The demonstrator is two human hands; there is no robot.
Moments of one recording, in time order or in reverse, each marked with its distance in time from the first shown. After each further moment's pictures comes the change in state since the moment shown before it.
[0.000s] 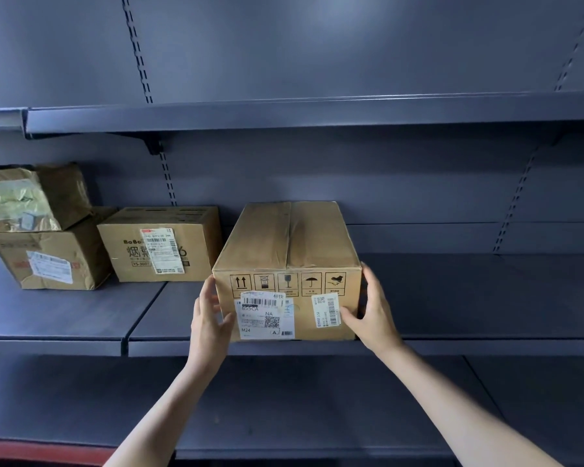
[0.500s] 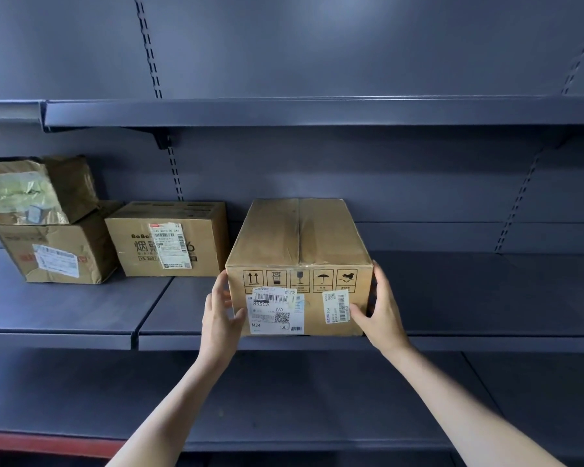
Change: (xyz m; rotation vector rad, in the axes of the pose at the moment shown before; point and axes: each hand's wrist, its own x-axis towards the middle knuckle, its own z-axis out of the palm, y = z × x) left_hand 0.002 -0.003 -0.005 -0.035 -0.044 -0.007; right_hand -0.007 -0.007 0.005 -0.018 0.022 0.087
